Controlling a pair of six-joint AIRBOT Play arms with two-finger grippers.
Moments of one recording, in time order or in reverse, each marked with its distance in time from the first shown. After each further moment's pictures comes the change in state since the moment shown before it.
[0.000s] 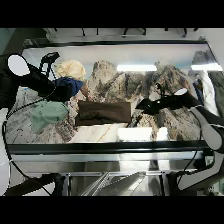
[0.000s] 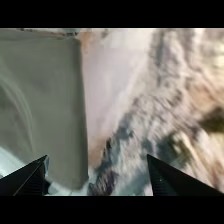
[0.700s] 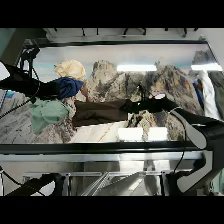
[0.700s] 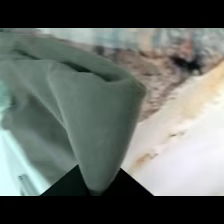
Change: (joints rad) left arm 0.086 0.109 -0.038 -0.001 0.065 -0.022; right arm 0.192 -0.033 0.000 0.314 -0.126 -0.122
